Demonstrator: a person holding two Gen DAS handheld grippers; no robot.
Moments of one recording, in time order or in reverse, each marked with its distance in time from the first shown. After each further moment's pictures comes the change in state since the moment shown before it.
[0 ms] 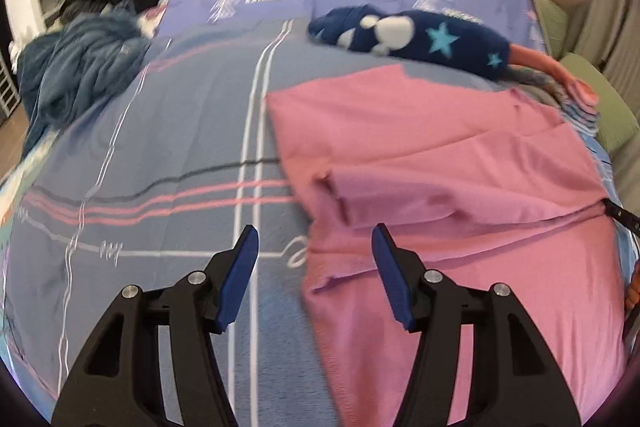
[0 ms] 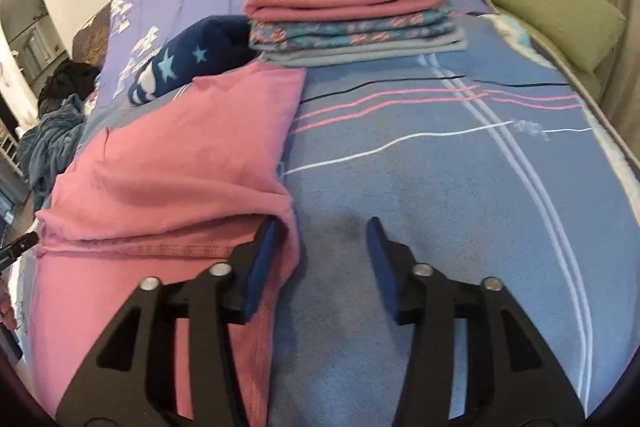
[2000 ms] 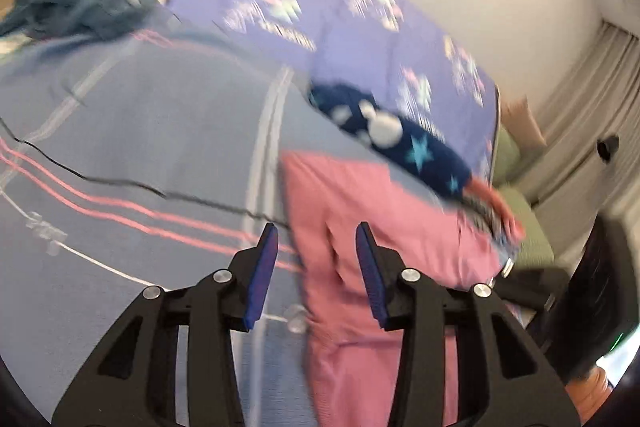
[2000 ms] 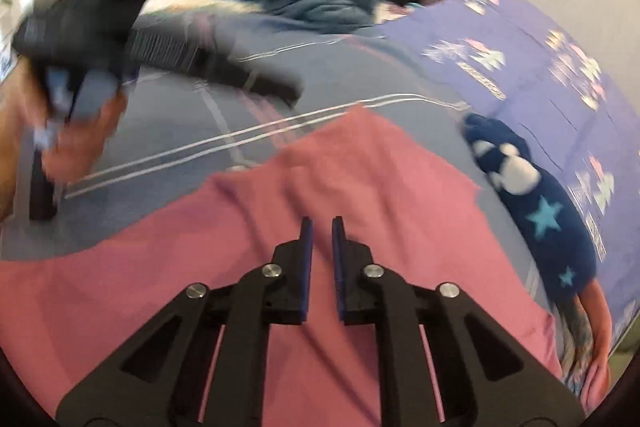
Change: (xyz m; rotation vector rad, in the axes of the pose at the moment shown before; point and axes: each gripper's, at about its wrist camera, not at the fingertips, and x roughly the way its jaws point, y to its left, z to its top) left arm 0.003 0.092 0.001 -0.423 -0.208 -0.346; right arm 0.022 0.373 -0.045 -1.190 0.019 0.450
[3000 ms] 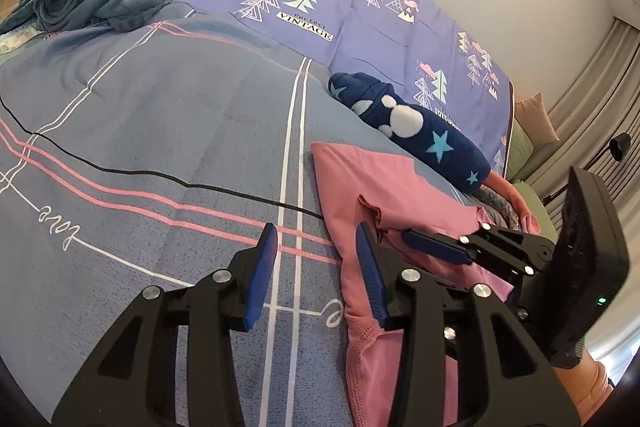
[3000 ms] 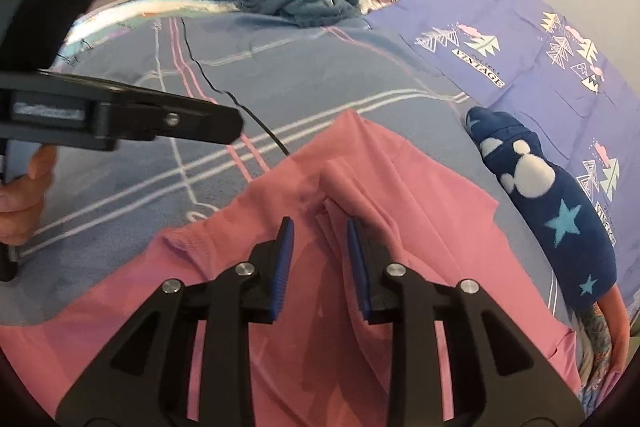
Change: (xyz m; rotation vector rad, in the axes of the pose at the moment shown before) left arm 0.014 0.010 -0.006 0.000 0.064 0.039; right arm 0.041 -0.018 0.019 0.090 0.019 -0.055
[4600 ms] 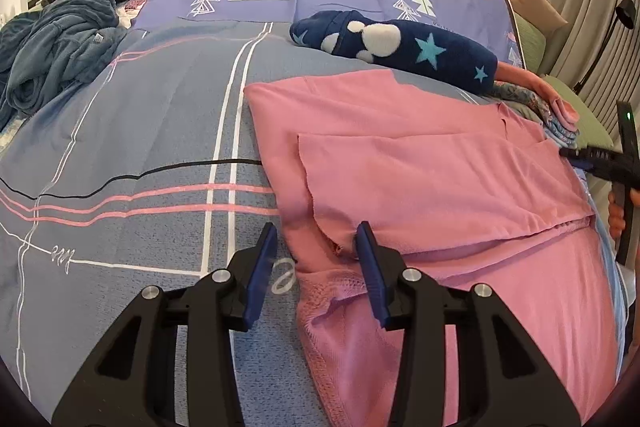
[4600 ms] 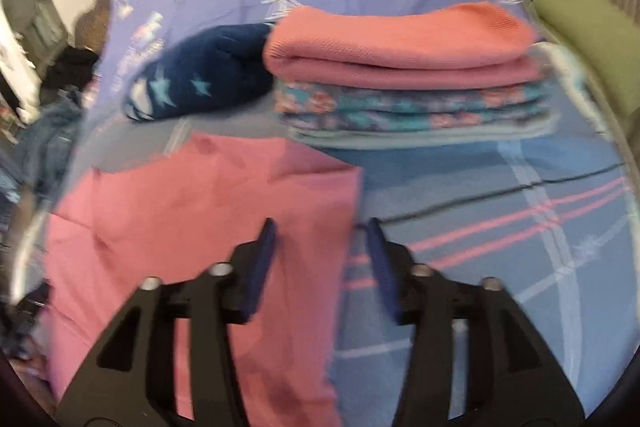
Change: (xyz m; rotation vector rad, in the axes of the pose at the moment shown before) left arm 0.035 -0.061 -0.035 0.349 0.117 0.180; right arm -0.119 -0.263 -0.255 1.055 0.032 -0.245
